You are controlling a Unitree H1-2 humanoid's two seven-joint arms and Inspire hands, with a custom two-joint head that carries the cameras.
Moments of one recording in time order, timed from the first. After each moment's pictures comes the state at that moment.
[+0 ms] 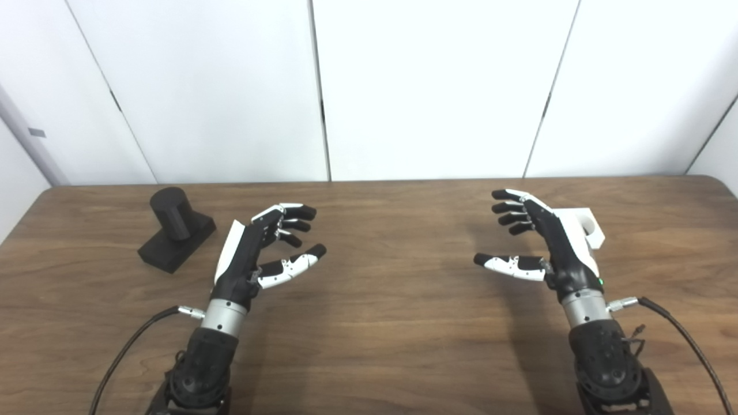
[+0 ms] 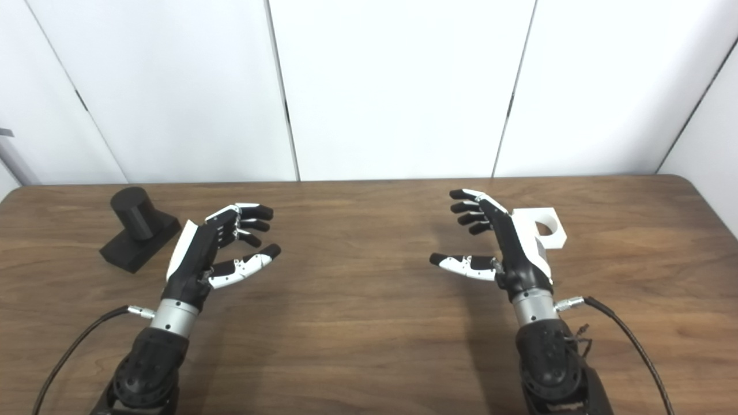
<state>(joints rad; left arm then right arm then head) -0.23 0.15 -0.05 0.10 0.18 -0.20 -0.06 -0.16 -0.19 0.02 -0.10 -0.45 0.04 -0.06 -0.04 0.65</state>
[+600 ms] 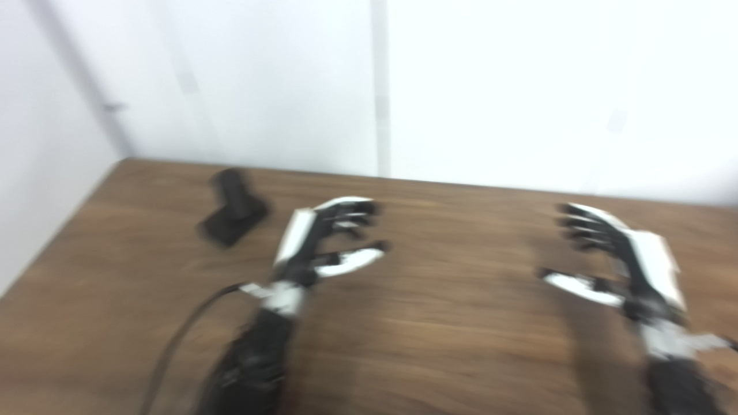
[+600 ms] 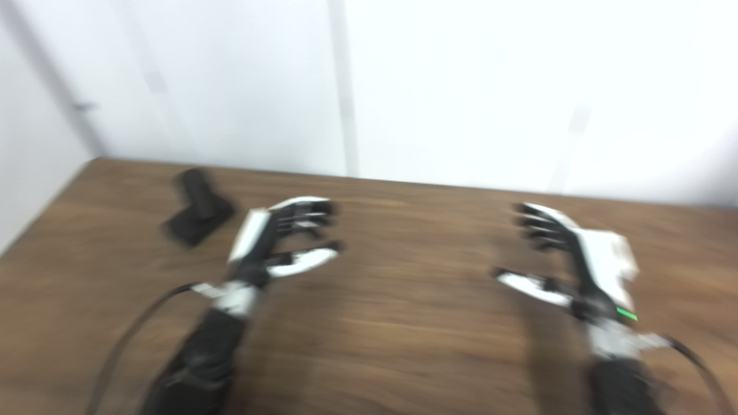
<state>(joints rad) -0.23 0.10 -0.08 0.11 0.22 -0.20 -0.03 -0.16 -0.26 -0.01 -0.09 -0.39 0.00 -0.06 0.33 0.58</state>
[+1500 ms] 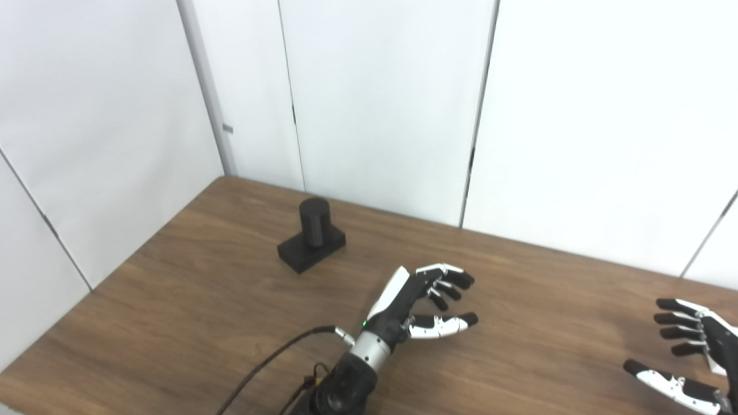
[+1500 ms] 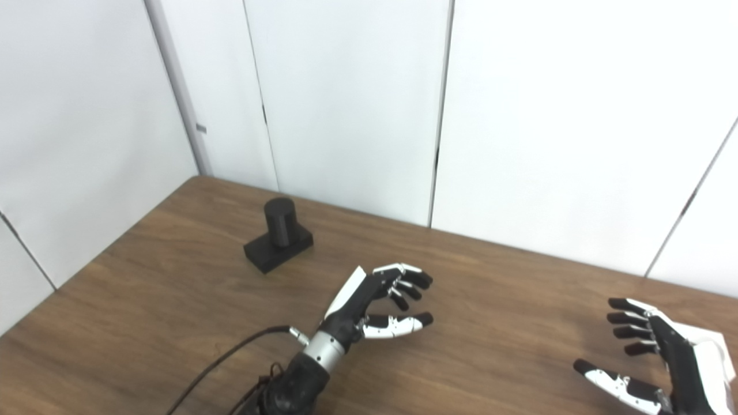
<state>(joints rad) -0.23 0.07 -0.13 0.21 0.30 -0.21 0.01 -0.12 -0.24 -0.01 -0.13 -0.40 0.01 -0.05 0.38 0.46</state>
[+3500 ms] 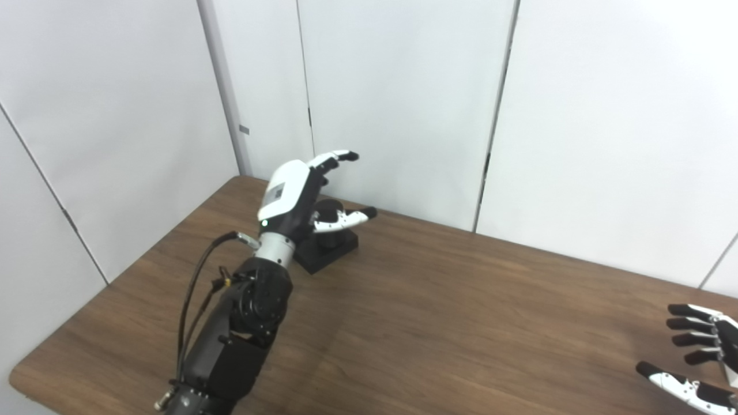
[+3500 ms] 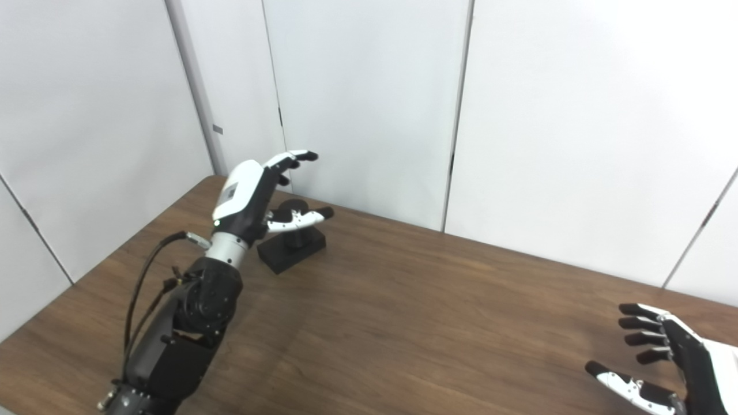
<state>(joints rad) -0.32 0.39 0.07 -0.11 0.65 0.17 0.05 -0.15 -0.24 -0.01 -0.13 -0.40 0.04 -0.03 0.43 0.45</state>
